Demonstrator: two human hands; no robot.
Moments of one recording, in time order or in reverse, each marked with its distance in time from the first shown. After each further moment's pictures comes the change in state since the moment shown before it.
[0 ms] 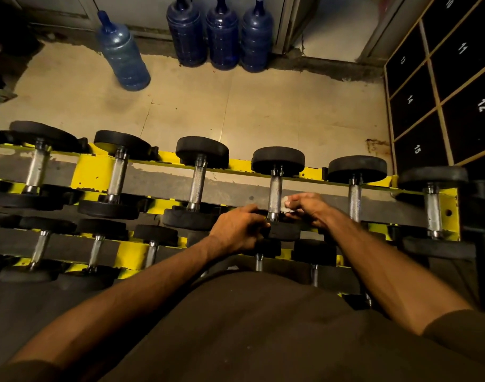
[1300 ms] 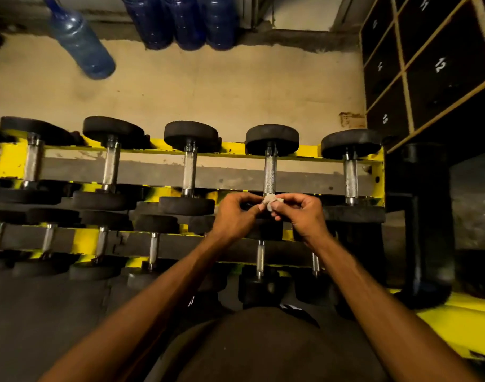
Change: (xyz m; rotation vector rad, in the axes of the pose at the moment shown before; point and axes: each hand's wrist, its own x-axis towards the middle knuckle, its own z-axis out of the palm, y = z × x) left_hand 0.090 0.207 0.103 -0.644 0.194 -0.437; right_hand -0.091 0.081 -0.186 0.121 0.015 -0.472
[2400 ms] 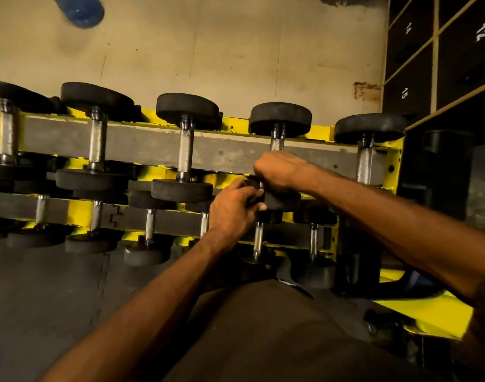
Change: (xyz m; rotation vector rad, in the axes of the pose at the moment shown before) left_hand 0.004 -0.026 0.011 0.427 0.082 0.075; right_hand 0.089 -0.063 0.046 -1.683 -0.713 -0.411
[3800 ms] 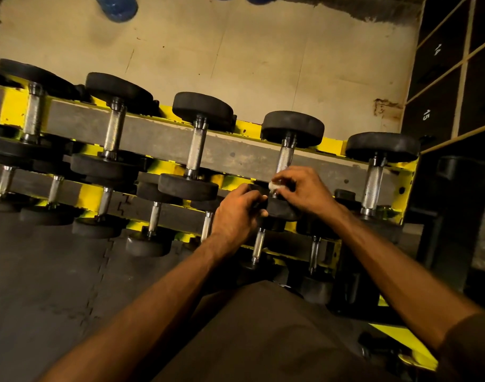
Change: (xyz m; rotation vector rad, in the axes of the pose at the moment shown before) left_hand -0.006 0.002 0.010 -0.041 0.064 0.003; right_hand -0.020 0.041 0.067 0.652 0.466 0.078
